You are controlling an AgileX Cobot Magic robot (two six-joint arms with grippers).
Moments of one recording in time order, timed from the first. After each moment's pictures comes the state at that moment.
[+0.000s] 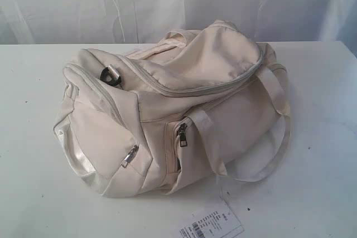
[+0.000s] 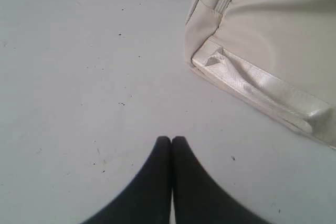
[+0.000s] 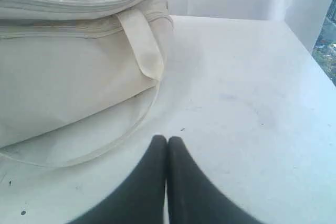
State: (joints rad) left arm -0.03 0.00 0.02 -0.18 0.40 0.18; right arm 0.19 0.01 -0.01 0.13 0.34 -0.12
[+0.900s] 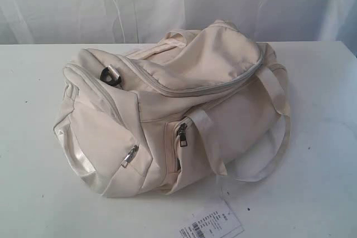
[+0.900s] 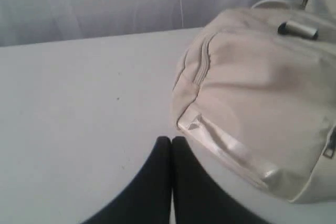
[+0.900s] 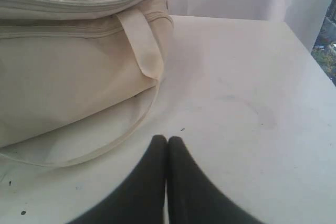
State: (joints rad) left arm -0.03 0.00 -0.34 -0.18 0.66 0.18; right arm 0.19 0.01 -0.01 0.13 0.34 -0.12
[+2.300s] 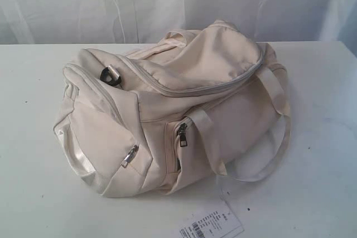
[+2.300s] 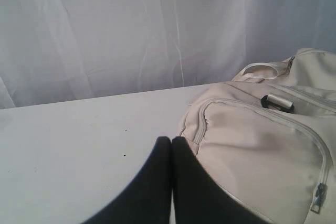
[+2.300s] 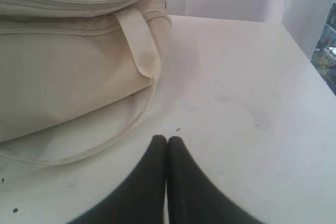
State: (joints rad) left arm -0.03 0.00 -0.52 -0.18 0.69 0.18; right arm 0.19 0.01 -0.01 0.10 0.34 -0.12
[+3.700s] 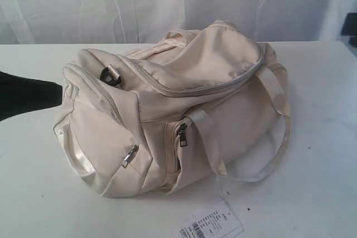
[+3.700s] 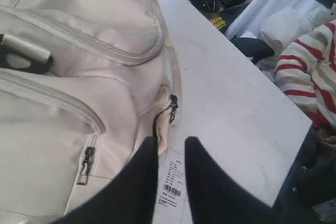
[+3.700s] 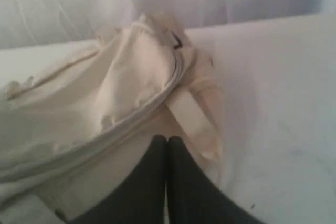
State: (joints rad) left arm -0.06 0.89 -0.66 -1.24 0.99 1.04; right arm 0.24 0.90 -0.79 0.27 0.46 -0.01
